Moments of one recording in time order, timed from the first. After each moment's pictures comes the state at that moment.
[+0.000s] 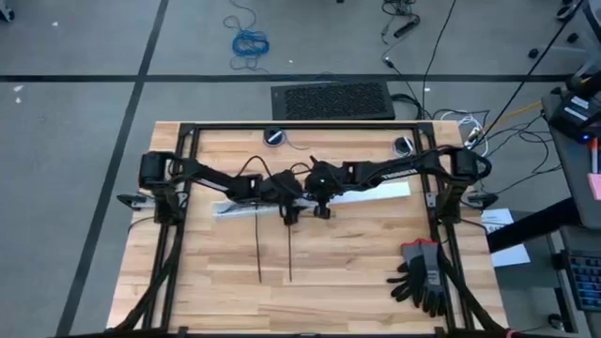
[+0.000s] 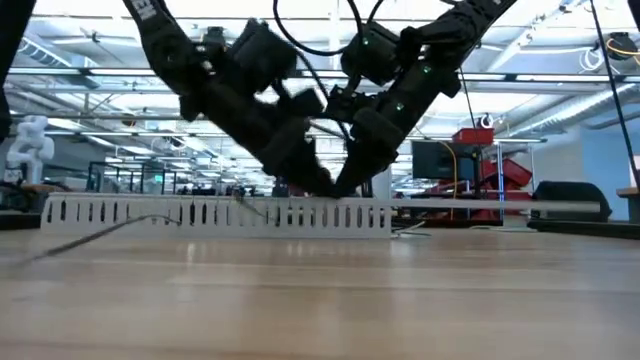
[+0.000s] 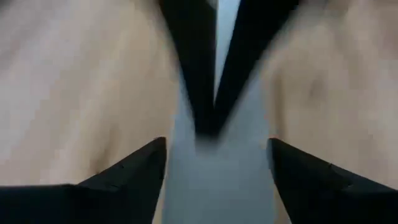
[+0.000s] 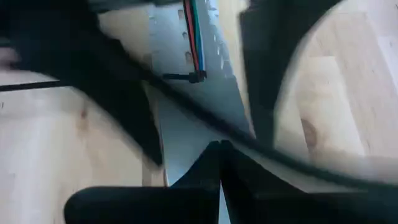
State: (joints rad) left arm 0.10 1.77 0.83 0.32 0.00 0.02; right arm -0.15 1.83 1.07 -0.19 -0.06 -0.03
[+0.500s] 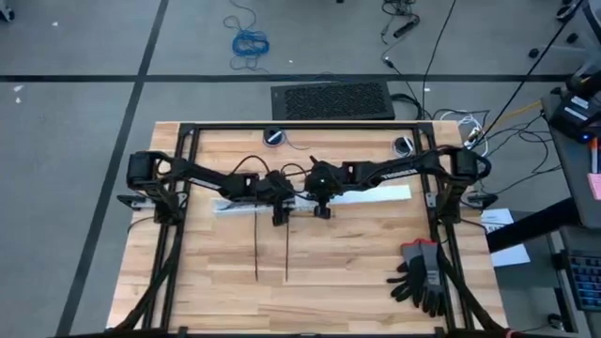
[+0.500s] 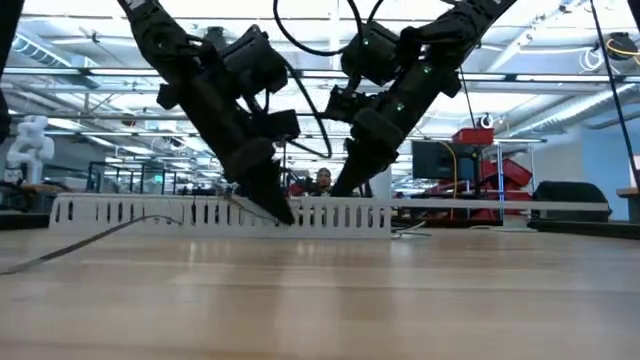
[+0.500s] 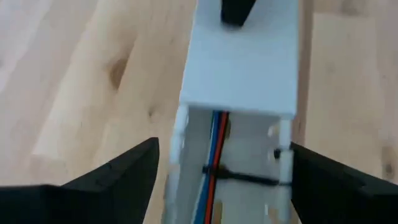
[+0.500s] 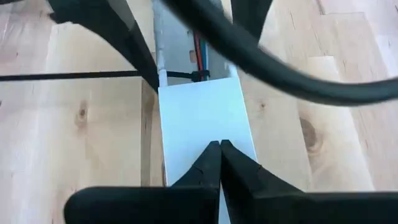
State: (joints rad) left arm 0.10 1.70 0.80 0.01 -0.06 -0.05; right arm -0.15 1.83 1.07 -0.19 -0.05 -0.04
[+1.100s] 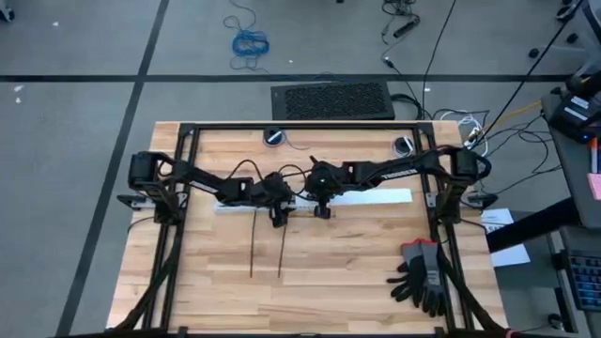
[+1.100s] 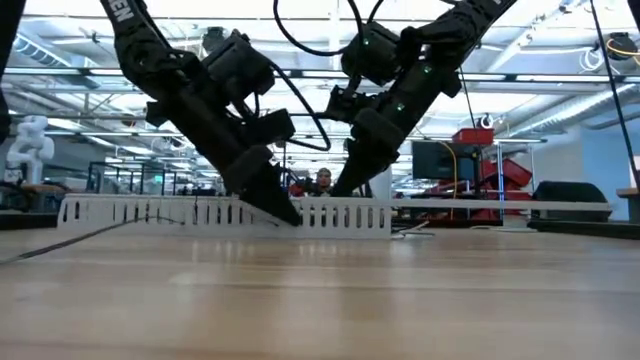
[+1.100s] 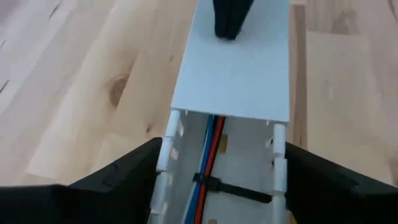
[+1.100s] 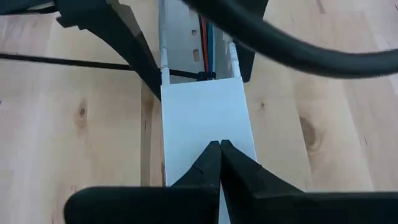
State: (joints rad) left arm 0.09 1.71 0.70 0.28 -0.08 -0.02; right arm -0.15 1.83 1.07 -0.19 -0.05 -0.04
